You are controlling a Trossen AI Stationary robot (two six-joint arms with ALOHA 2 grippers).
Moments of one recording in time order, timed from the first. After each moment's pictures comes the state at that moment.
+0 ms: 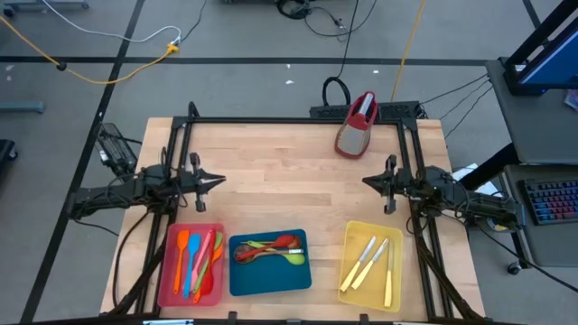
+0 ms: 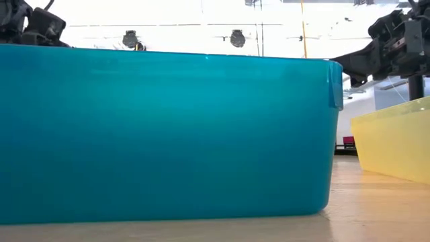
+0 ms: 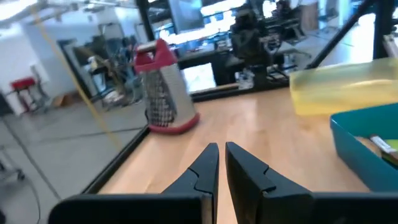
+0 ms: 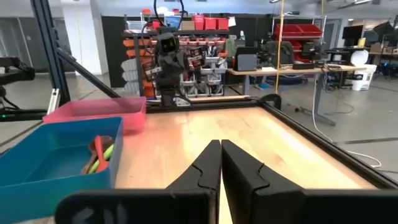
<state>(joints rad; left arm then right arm) 0.13 0.00 0.04 -0.04 -0.05 0.24 -0.21 0.00 0.01 0.04 -0.08 0.02</state>
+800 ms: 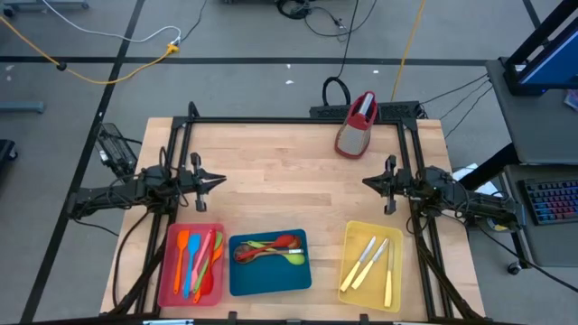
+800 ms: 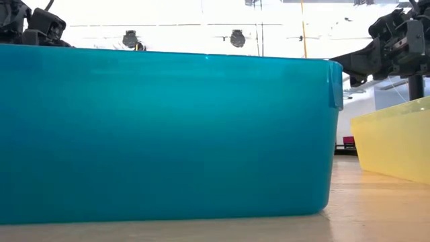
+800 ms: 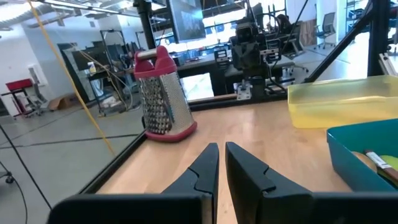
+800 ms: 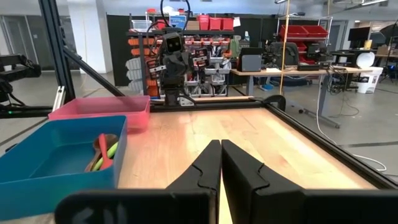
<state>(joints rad) 0.13 0.01 0.01 0.01 -0.03 0.20 -0.21 0.00 0.01 0.03 -0.10 0.01</state>
